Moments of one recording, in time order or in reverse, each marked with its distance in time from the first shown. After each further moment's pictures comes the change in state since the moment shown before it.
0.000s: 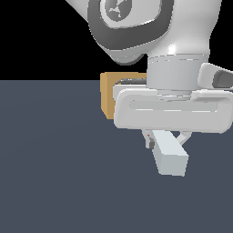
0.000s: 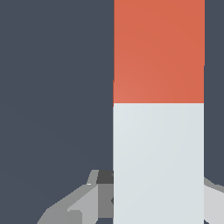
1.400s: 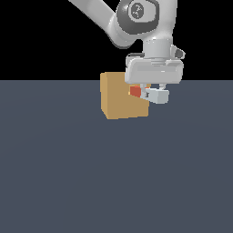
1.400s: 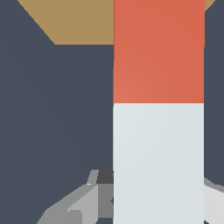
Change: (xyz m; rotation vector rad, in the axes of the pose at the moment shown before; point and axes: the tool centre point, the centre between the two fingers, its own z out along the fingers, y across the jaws) arm 0.209 0.008 -0.074 -0.001 0.002 -0.383
